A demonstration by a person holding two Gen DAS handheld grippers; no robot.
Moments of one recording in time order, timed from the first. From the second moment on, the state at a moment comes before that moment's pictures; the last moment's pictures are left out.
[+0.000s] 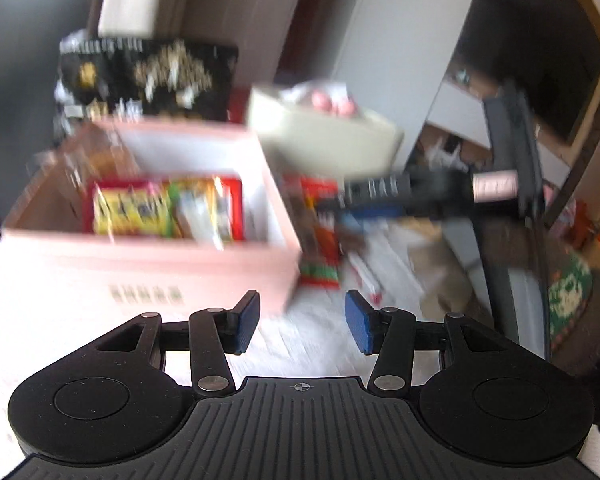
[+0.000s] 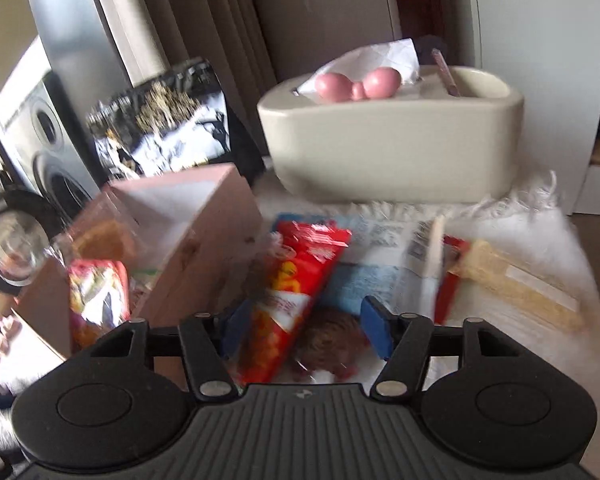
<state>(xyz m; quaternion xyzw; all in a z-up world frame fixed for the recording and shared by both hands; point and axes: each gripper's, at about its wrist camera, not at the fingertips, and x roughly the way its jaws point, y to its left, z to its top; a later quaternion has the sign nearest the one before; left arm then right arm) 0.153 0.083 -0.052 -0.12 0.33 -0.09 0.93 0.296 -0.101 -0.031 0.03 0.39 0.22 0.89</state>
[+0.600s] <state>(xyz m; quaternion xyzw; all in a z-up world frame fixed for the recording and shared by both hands) 0.162 0.079 -0.062 -0.14 0.36 -0.04 0.92 0.295 -0.092 -0.034 0.09 0.42 0.32 0.85</state>
